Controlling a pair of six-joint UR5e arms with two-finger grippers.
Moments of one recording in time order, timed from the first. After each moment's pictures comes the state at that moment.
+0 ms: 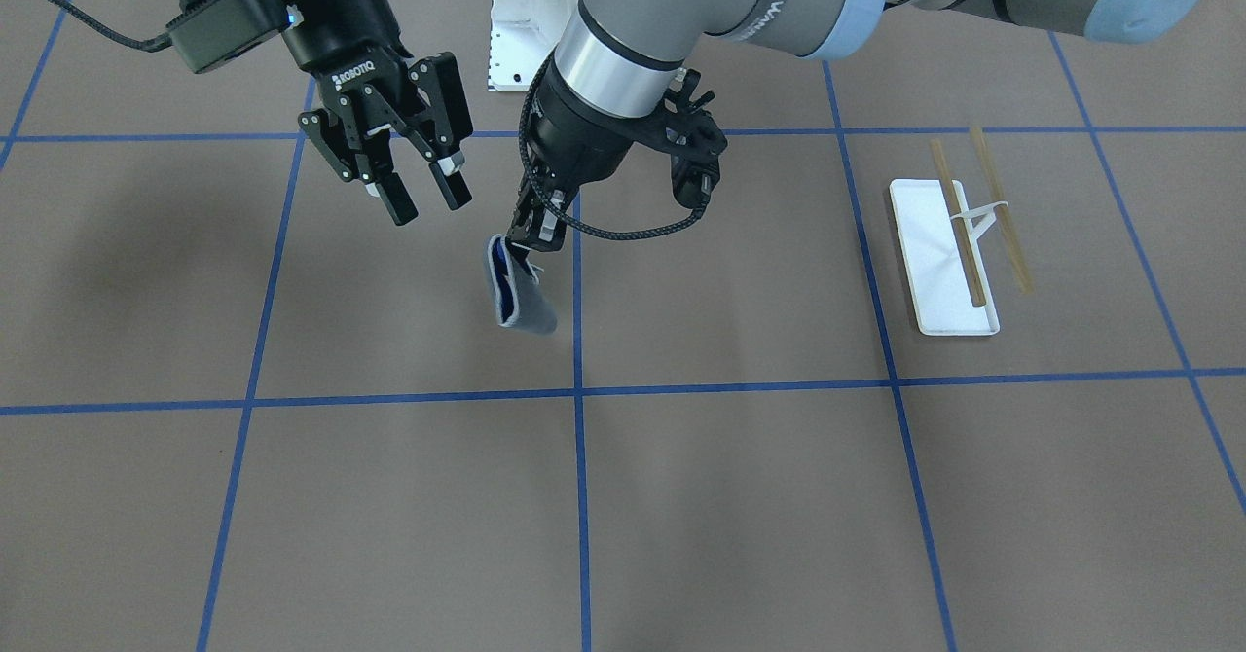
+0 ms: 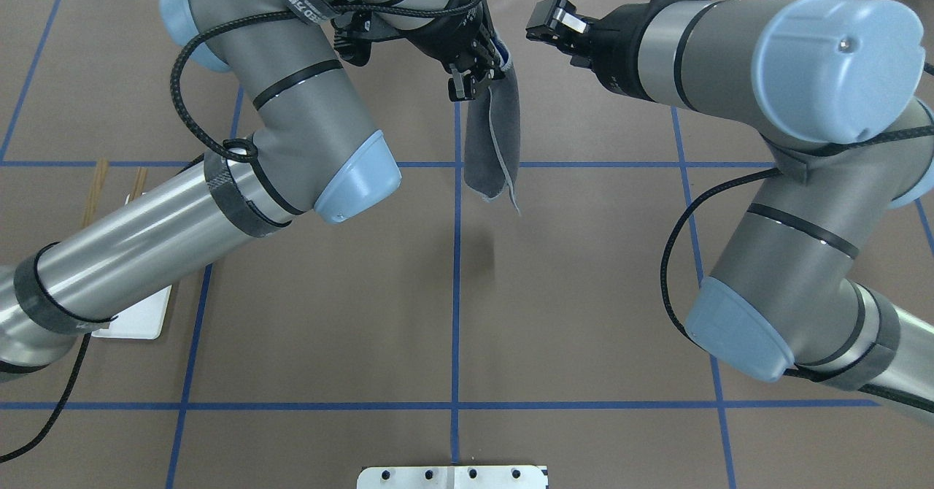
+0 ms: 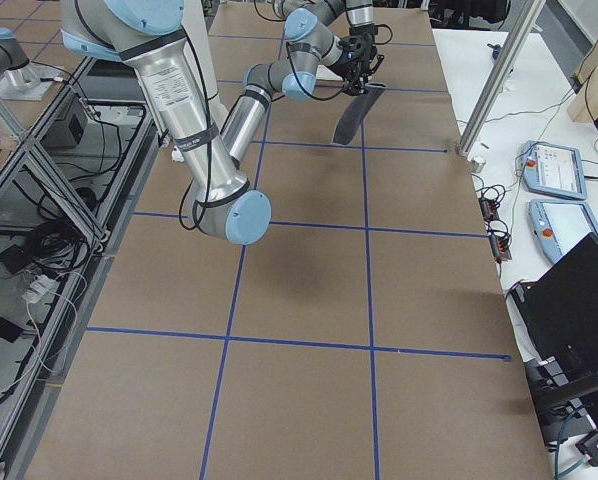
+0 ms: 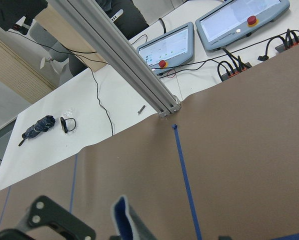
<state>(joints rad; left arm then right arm) -0.77 -2.56 -1.54 -1.82 -2.08 -2.70 0.71 -1.06 2.08 -1.28 1.55 1.50</state>
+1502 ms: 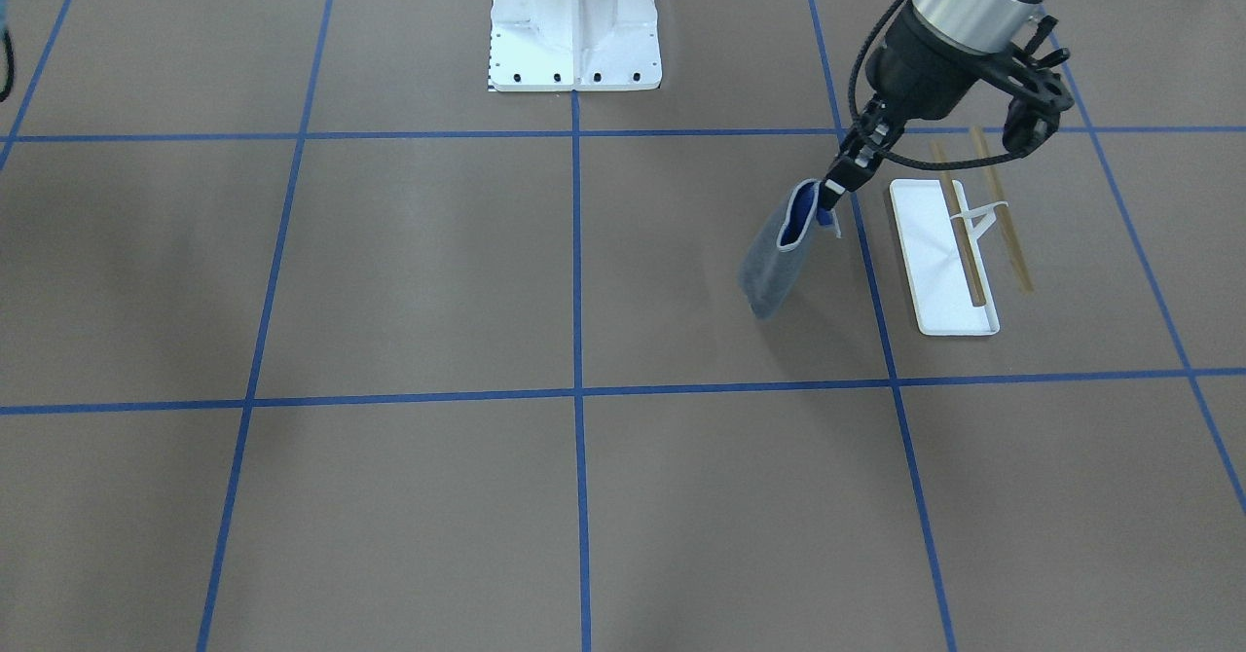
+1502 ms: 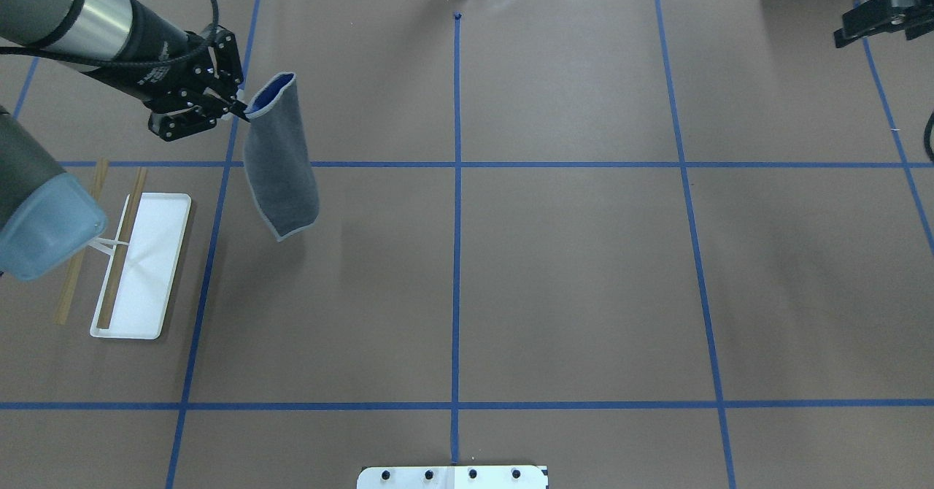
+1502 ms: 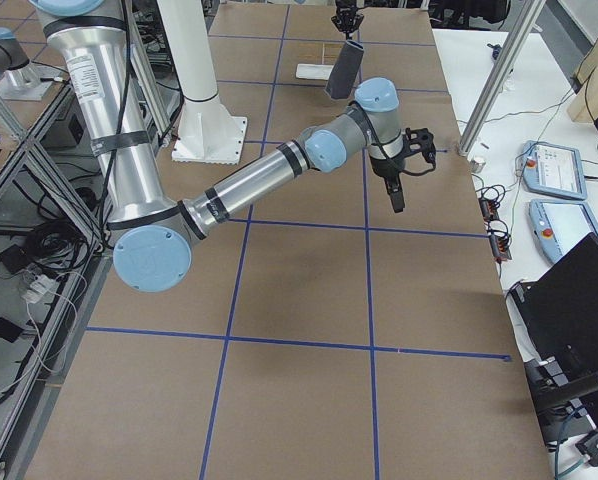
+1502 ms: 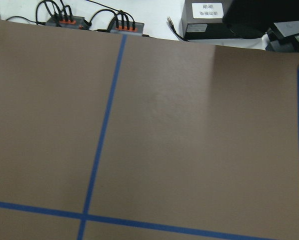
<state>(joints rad) -0.95 -2.00 -2.04 -1.61 -2.18 -1.98 1.34 -1.32 1.85 -1.51 2.21 0.43</state>
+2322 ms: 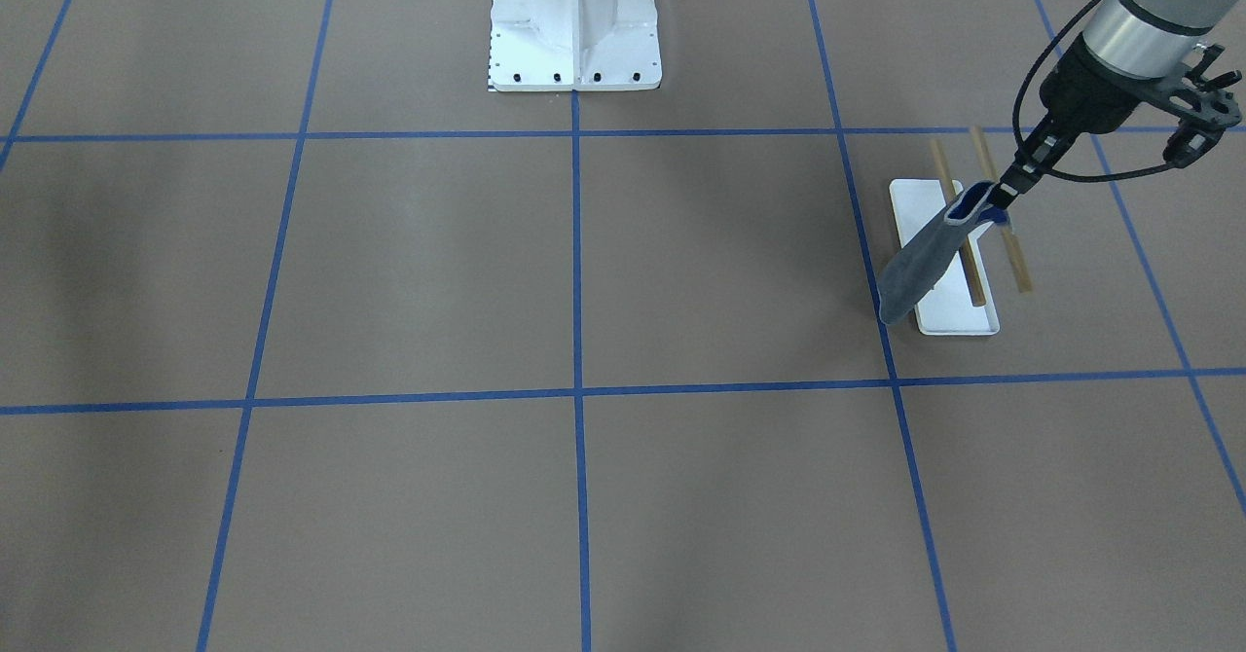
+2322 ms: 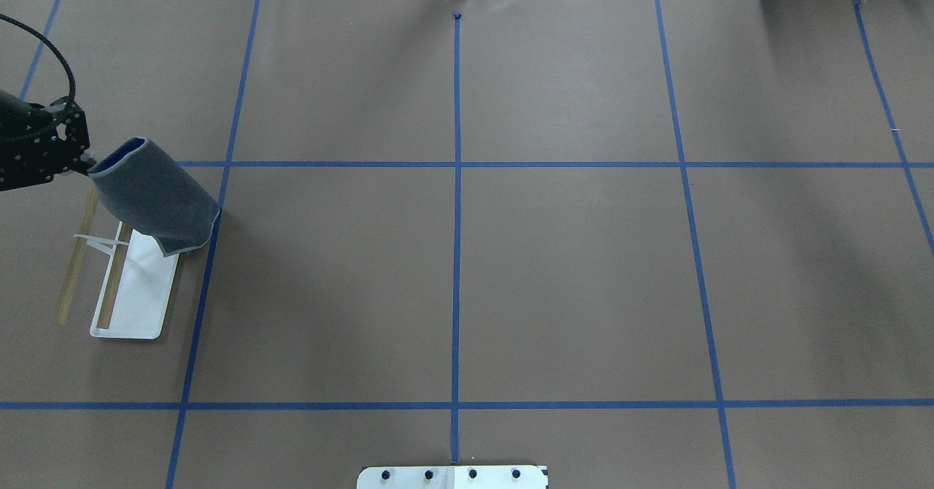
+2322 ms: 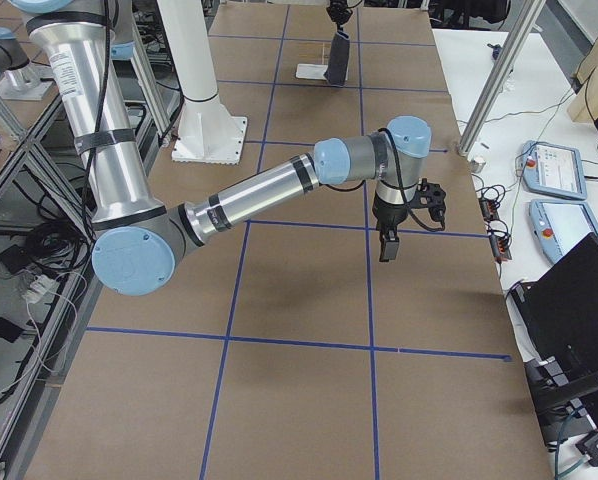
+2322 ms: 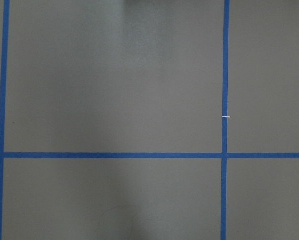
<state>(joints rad) -1.04 -1.62 -2.11 -1.68 -2.18 -1.59 1.44 -1.32 1.78 -1.90 2.25 0.19</state>
